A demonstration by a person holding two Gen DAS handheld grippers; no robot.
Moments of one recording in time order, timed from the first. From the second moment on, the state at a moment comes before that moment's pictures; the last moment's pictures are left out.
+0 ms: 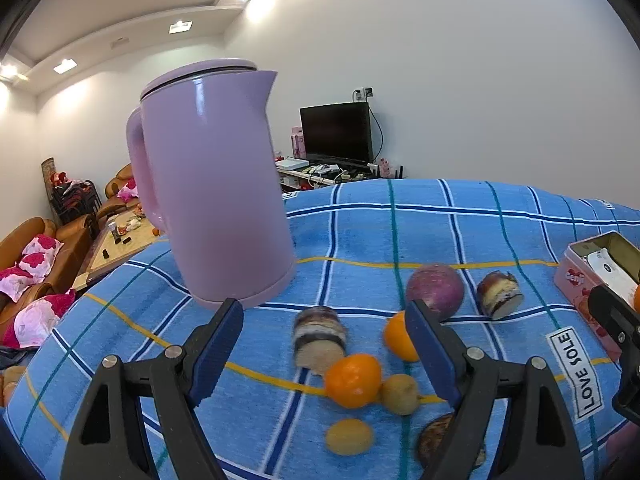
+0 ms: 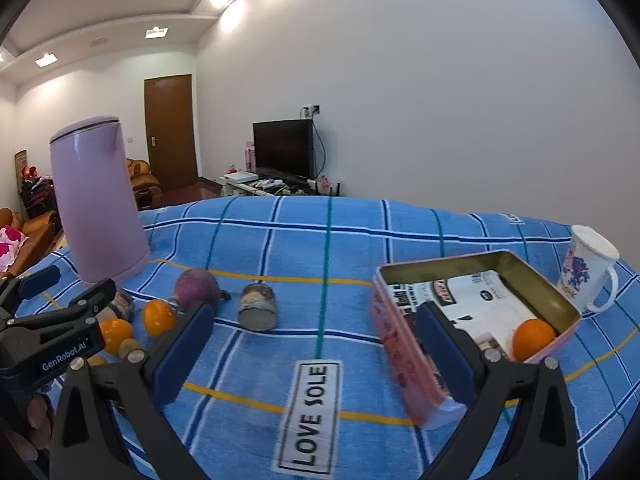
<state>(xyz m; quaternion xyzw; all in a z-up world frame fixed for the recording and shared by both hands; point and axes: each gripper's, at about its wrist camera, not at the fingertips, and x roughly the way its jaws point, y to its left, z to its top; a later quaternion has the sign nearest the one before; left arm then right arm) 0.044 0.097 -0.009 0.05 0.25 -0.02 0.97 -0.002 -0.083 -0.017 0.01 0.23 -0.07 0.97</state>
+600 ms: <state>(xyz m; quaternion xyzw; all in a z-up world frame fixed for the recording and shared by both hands) 0.077 0.170 -0.013 -0.04 0.32 -0.01 0.95 0.024 -0.018 -0.050 -0.02 0.37 0.16 0.91</state>
